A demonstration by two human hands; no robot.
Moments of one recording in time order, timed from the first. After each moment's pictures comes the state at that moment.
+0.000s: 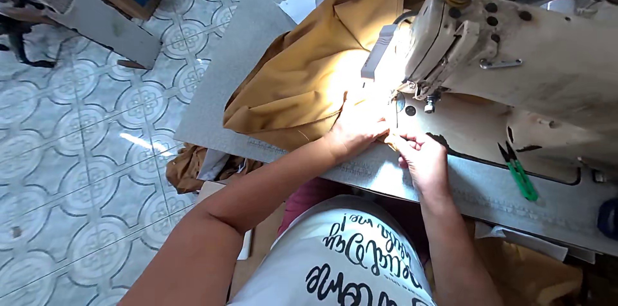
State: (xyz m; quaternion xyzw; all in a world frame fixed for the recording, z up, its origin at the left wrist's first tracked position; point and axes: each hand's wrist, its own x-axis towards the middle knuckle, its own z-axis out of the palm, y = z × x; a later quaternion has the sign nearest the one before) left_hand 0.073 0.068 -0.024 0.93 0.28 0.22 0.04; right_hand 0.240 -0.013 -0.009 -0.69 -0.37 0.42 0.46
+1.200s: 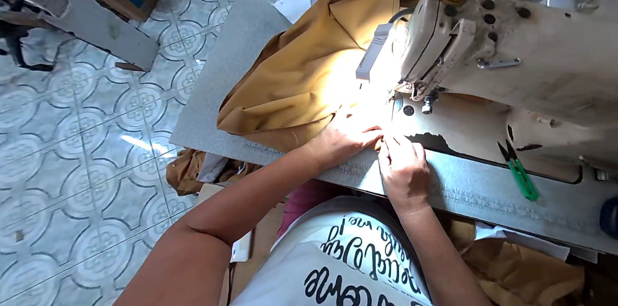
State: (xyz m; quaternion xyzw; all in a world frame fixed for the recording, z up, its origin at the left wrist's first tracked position) left_hand 0.052 0.061 -0.028 0.95 0.25 0.20 0.06; right_hand 0.216 -0.033 -0.047 -0.69 -0.67 -0.05 0.28
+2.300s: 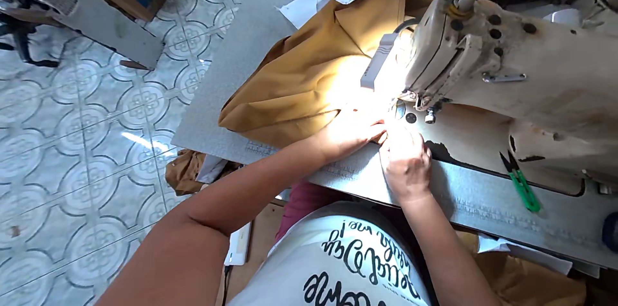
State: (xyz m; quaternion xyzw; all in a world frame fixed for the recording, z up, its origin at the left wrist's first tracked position) left_hand 0.058 0.087 -0.022 0.96 0.23 0.17 0.07; right_hand 0.218 -0.003 -0.043 -0.68 -0.69 -0.11 0.23
